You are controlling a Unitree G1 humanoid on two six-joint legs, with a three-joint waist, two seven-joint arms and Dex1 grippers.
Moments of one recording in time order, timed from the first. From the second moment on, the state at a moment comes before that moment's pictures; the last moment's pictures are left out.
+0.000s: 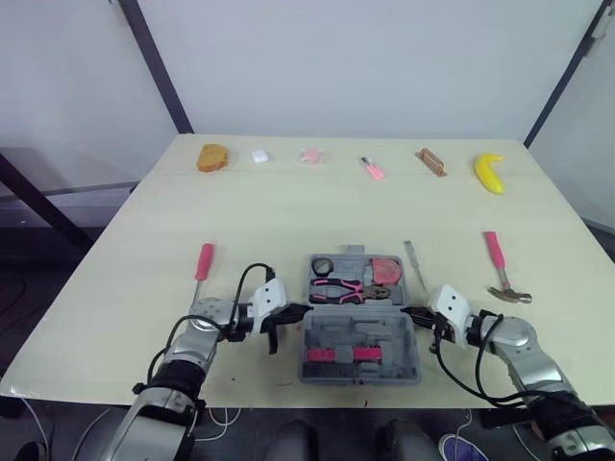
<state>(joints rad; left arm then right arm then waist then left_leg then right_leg) -0.43 0.48 -0.15 0.68 -0.04 -0.33 -1.18 -0.23 -0.46 0.14 0.32 0.04 -0.09 0.92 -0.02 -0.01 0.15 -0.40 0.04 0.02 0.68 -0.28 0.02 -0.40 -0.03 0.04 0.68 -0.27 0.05</state>
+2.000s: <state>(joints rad) -0.22 0.57 0.03 0.43 -0.28 -0.22 -1.16 -0.03 -0.53 -0.07 0.21 0.25 -0.07 0.86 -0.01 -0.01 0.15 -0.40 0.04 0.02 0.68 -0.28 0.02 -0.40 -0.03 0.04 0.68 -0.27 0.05</state>
